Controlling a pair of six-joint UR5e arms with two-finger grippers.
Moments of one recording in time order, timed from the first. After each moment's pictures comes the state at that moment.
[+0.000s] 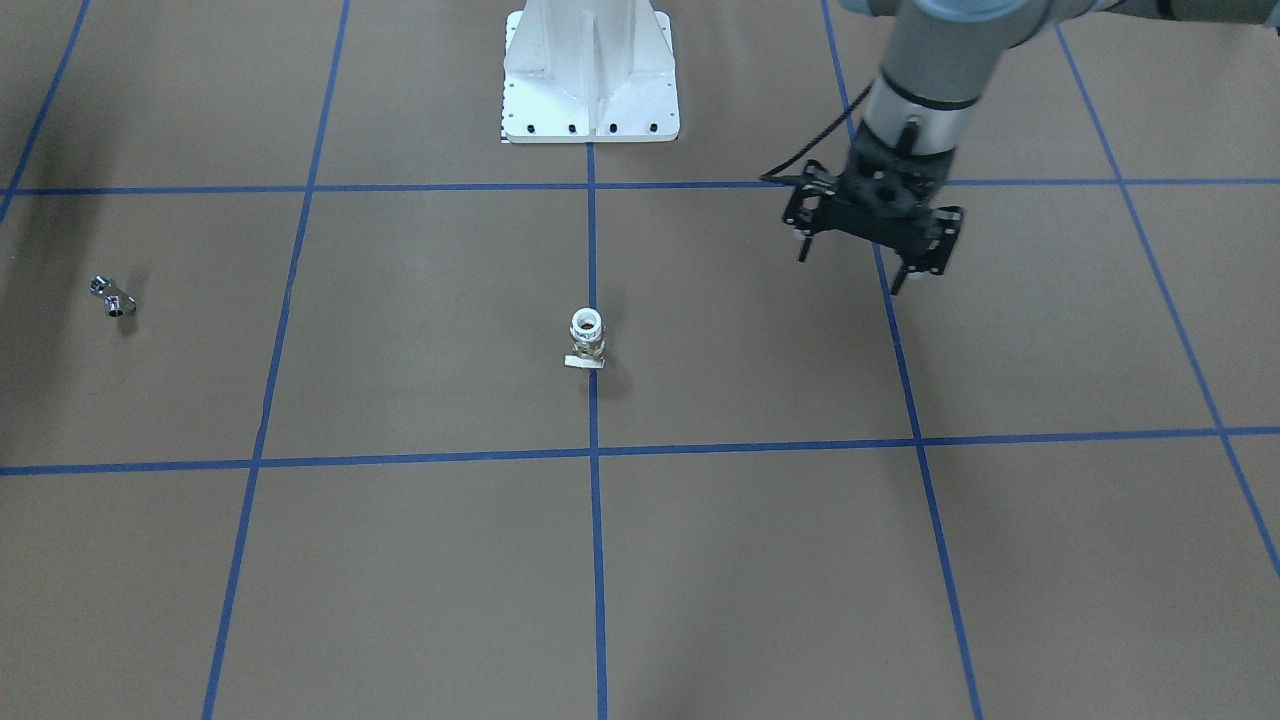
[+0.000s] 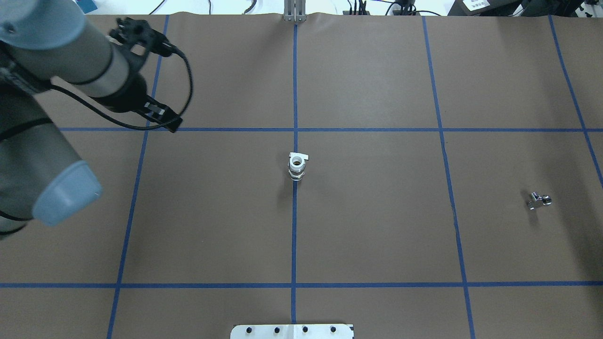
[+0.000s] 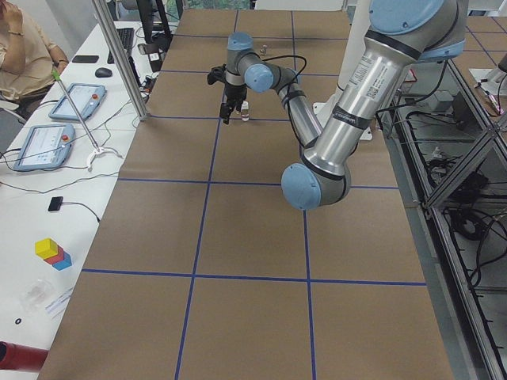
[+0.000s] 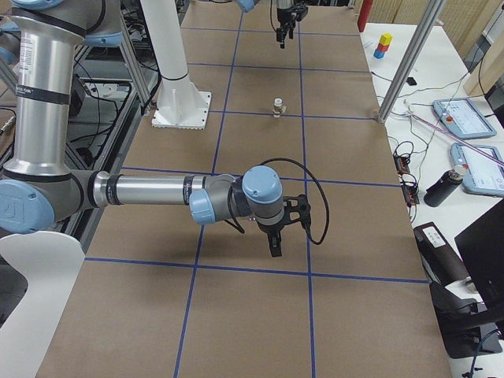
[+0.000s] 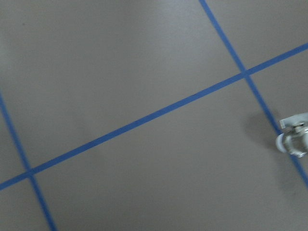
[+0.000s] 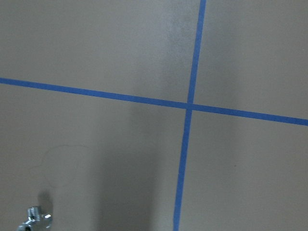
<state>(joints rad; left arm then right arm) -0.90 -2.03 -2.01 -1.36 -2.04 -0.37 1.52 -1.74 1.81 -1.32 2.41 0.18</state>
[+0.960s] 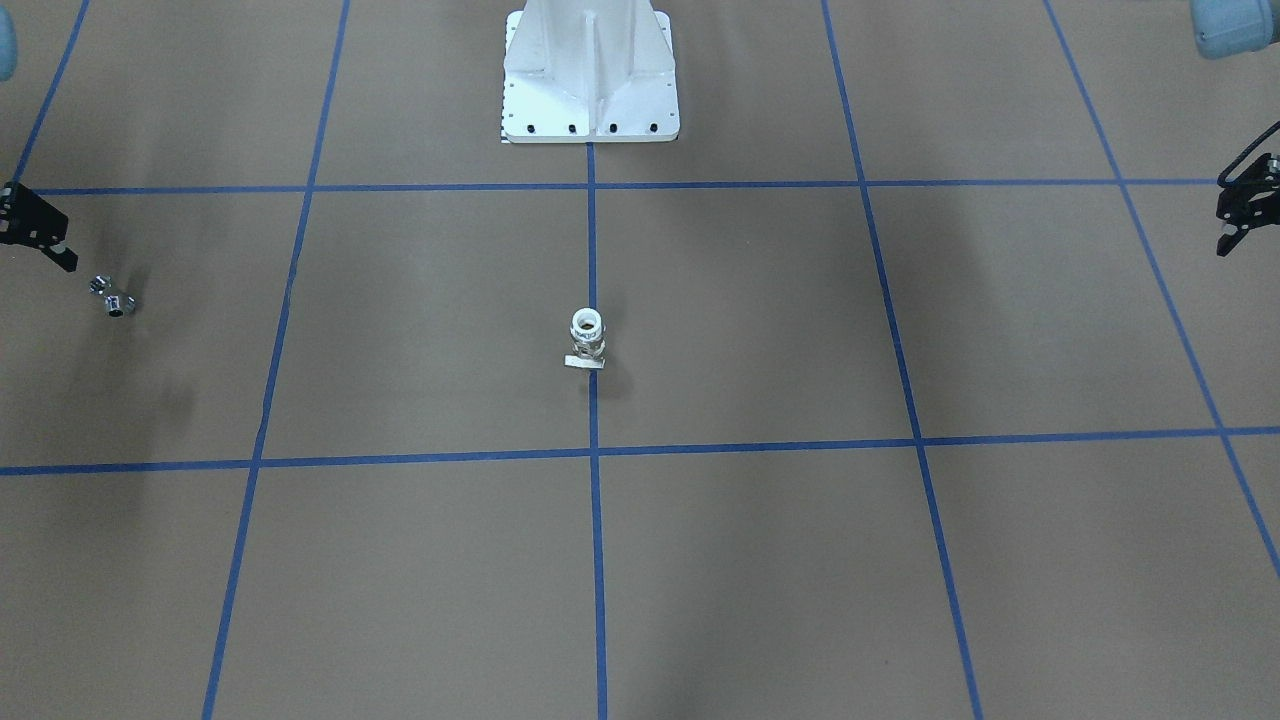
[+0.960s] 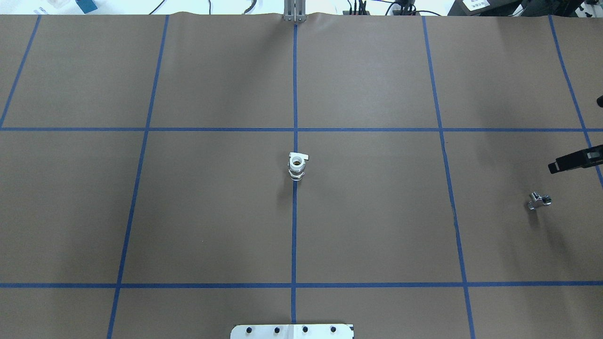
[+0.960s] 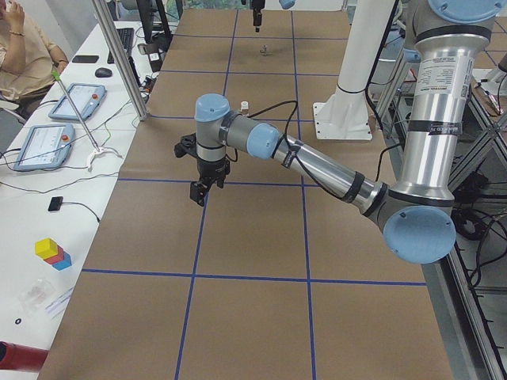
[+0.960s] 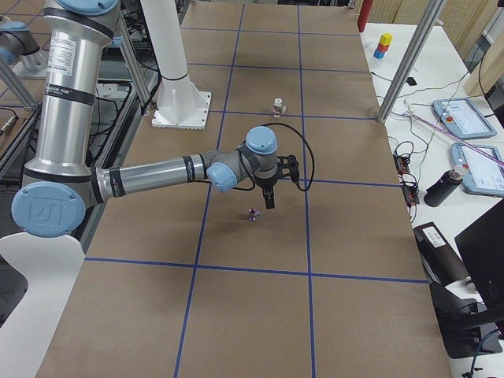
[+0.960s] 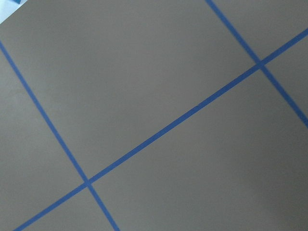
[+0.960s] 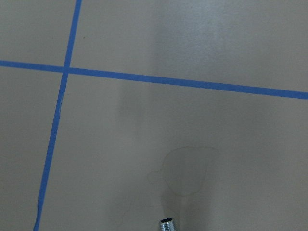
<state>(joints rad) -1.36 -1.64 -1.96 -1.45 -2.18 0.14 1.09 -1.77 1.91 -1.12 2.25 0.52</state>
